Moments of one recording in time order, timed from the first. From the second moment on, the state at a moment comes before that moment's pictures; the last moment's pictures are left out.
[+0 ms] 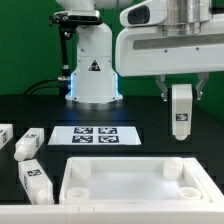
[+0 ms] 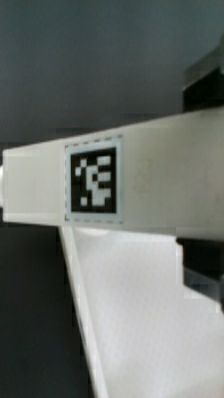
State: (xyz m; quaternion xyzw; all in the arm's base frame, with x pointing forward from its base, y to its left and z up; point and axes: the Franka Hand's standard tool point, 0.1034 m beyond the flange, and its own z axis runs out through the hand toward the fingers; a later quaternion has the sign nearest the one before) arm 0.557 0.116 0.147 -0.99 0.10 -0.01 0.06
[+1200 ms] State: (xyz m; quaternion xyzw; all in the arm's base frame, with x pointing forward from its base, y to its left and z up) arm 0.651 0.104 0.179 -0.98 -0.05 -0.20 0.02
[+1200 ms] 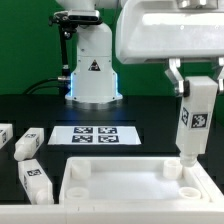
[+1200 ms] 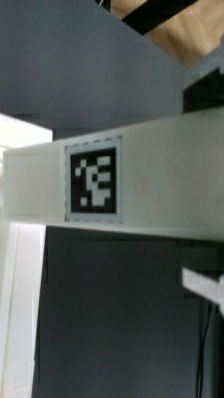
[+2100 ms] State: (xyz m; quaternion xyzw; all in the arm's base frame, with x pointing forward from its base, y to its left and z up) arm 0.655 0.101 0.146 -0.97 -0.06 -0.22 0.00
